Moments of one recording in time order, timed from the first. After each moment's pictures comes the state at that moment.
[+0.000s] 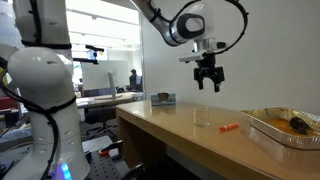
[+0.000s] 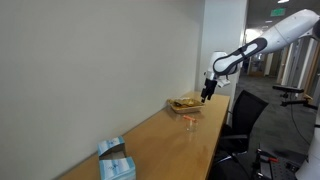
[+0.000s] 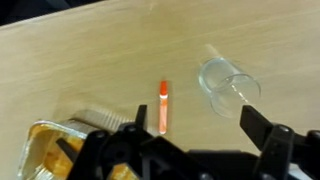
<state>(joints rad) -0.10 0.02 -0.17 -2.20 0.05 2.38 -0.14</state>
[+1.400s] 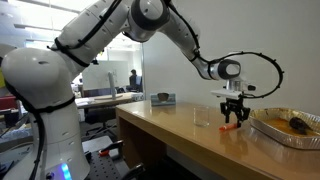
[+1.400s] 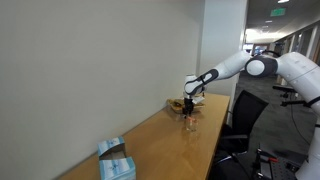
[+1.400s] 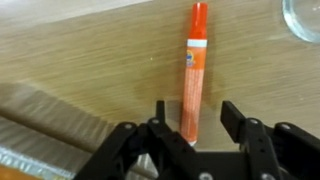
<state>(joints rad) -0.21 0.79 -0.08 -1.45 0.08 2.23 -0.18</state>
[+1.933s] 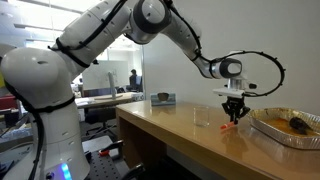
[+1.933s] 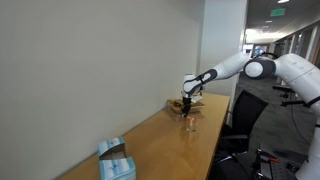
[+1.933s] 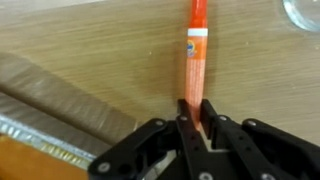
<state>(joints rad) -0.22 0.82 -0.06 -1.38 0.08 2.21 -0.23</state>
